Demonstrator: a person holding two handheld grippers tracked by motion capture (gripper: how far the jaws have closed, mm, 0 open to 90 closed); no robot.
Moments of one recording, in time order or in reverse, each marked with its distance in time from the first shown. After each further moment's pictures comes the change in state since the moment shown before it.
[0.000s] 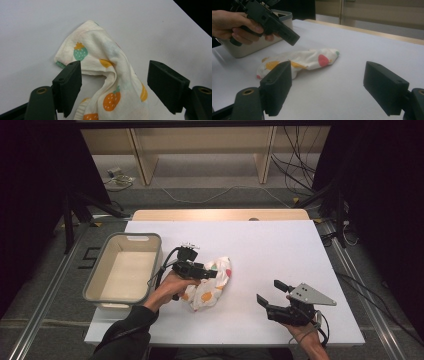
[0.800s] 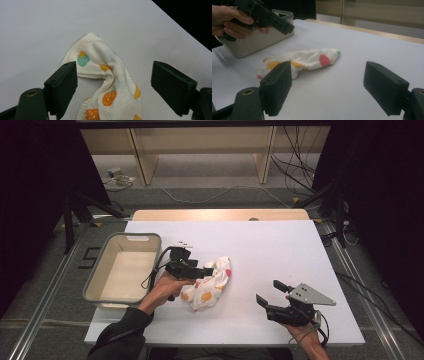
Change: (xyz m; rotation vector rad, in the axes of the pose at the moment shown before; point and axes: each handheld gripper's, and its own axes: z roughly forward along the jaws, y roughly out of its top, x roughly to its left) left arm -0.005 -0.002 -0.024 -0.102 0.003 0.026; right arm 0.000 0.000 0.001 -0.003 0.009 0.002
